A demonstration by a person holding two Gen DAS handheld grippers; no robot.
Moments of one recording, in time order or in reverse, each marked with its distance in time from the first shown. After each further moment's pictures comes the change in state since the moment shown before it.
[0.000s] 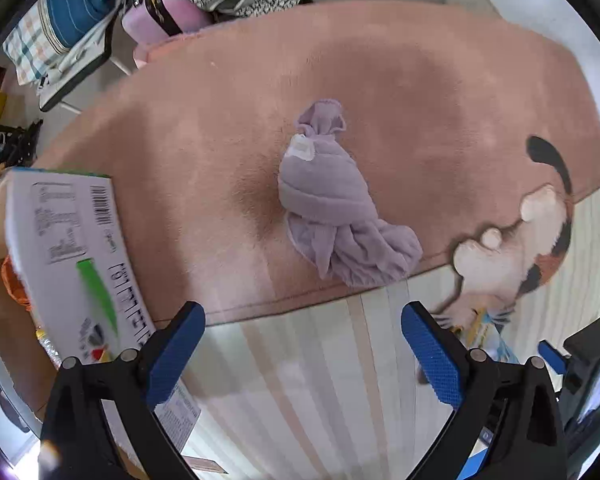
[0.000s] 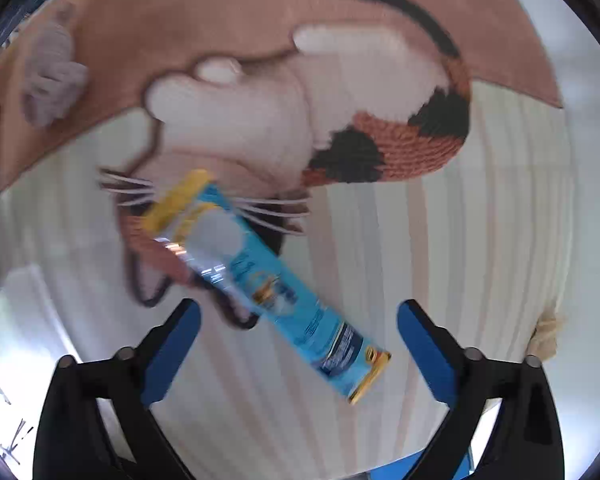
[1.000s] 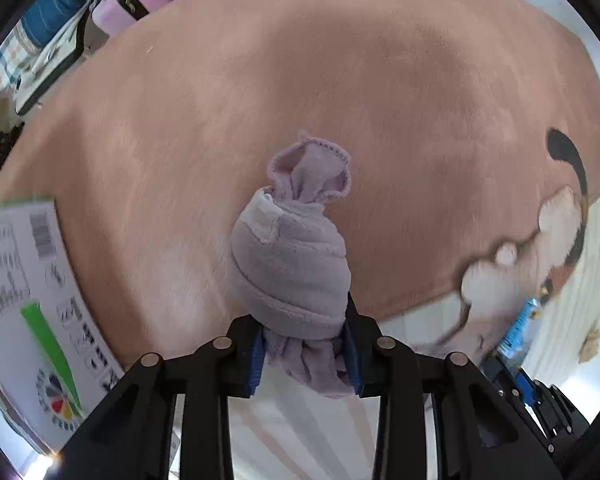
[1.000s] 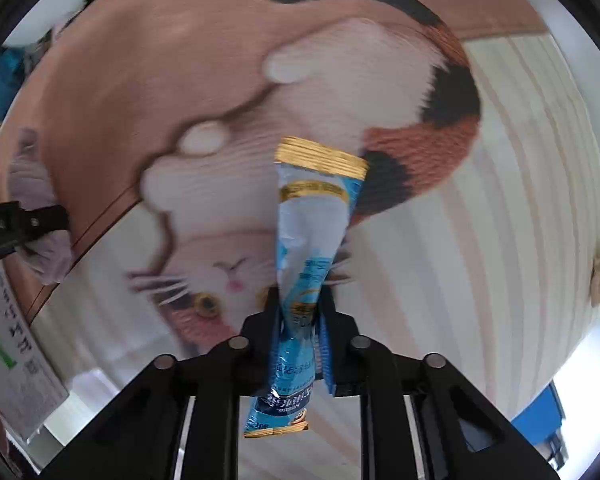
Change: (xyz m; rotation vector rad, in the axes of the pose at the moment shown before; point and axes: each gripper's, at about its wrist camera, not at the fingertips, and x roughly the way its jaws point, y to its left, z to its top) left arm 0.034 -0.005 0.019 0.031 0.057 -0.040; right arm -0.012 -0.013 0.013 0.300 -0.053 0.192
